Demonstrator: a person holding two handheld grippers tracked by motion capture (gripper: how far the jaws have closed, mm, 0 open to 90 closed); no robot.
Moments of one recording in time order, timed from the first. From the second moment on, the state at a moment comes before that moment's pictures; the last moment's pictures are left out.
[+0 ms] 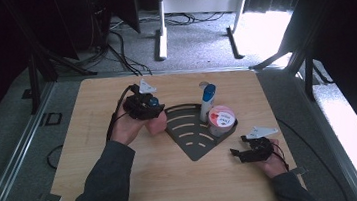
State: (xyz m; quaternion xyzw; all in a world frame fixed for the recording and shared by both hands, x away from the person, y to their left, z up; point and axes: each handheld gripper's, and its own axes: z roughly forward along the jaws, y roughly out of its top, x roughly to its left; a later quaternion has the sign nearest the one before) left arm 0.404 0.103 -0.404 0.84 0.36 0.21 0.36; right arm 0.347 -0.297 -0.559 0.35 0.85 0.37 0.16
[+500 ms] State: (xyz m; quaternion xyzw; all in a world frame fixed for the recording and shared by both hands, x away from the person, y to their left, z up) left arm 0.413 0.079 -0.397 0.84 0.35 0.20 0.37; right arm 0.347 -0.297 -0.559 0.35 0.85 0.37 0.16
